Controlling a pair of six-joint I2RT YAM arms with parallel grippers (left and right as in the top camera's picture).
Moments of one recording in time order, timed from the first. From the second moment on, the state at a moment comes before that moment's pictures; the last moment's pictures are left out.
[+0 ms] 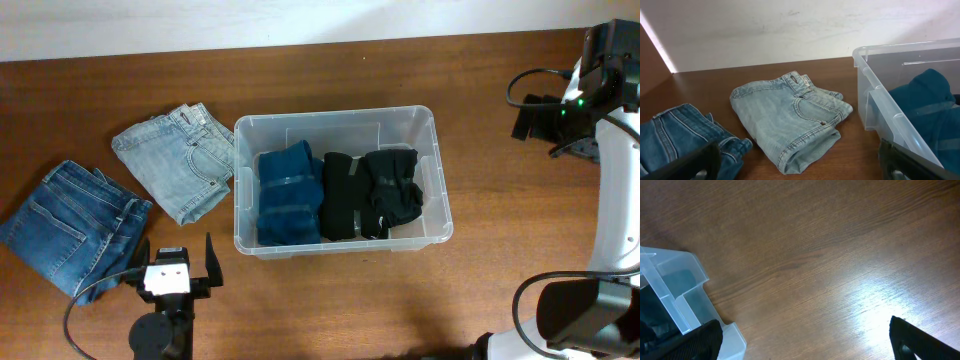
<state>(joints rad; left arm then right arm) -0.05 0.01 0.06 -0.18 -0.10 0.09 -0.28 1.71 1.86 -1.41 0.09 0.16</state>
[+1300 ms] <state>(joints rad) -0.05 0.01 0.06 -0.13 -0.11 0.09 -0.28 1.71 1.86 -1.41 0.09 0.16</state>
